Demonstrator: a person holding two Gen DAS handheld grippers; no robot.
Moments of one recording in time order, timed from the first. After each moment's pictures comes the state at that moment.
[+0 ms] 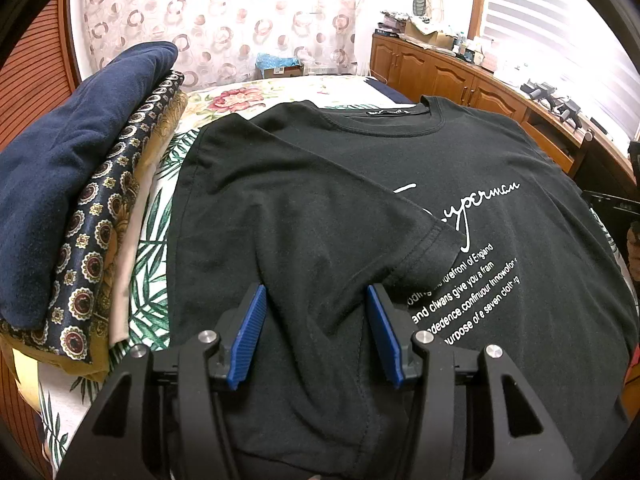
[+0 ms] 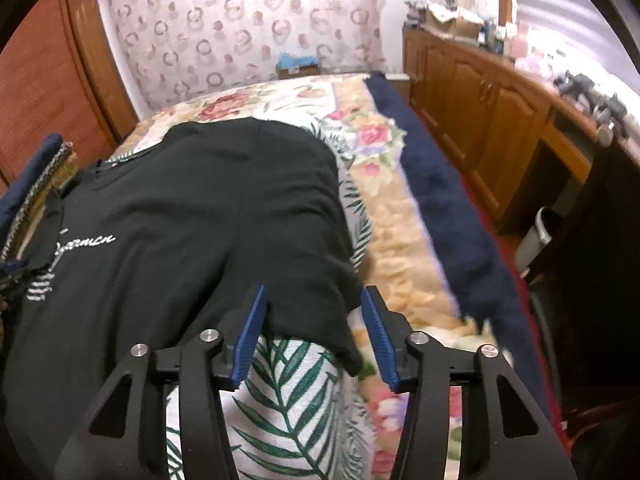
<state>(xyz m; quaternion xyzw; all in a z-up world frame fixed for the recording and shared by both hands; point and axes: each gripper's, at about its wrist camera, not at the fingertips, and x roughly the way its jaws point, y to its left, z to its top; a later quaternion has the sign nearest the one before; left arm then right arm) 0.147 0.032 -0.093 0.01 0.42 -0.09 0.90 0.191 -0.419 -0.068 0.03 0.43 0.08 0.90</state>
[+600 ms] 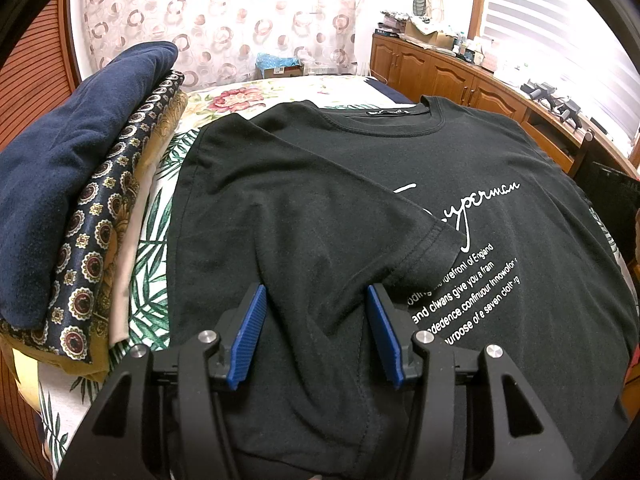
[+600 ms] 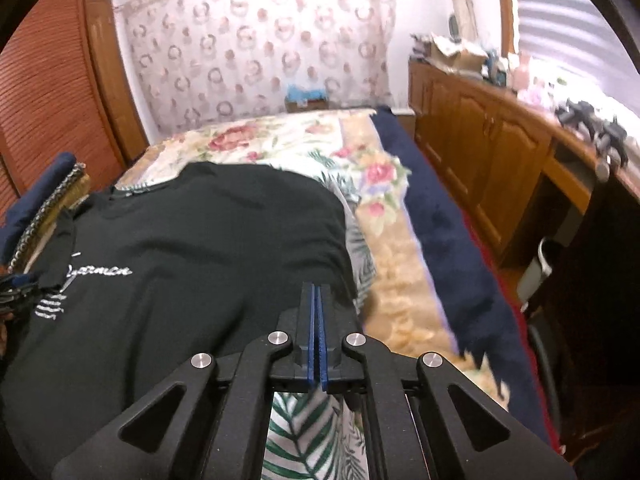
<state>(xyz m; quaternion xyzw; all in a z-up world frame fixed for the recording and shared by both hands) 0.147 0.032 -0.094 0.01 0.42 -0.09 0.90 0.181 -0.406 -0.036 0.01 0.36 0.08 0.93</state>
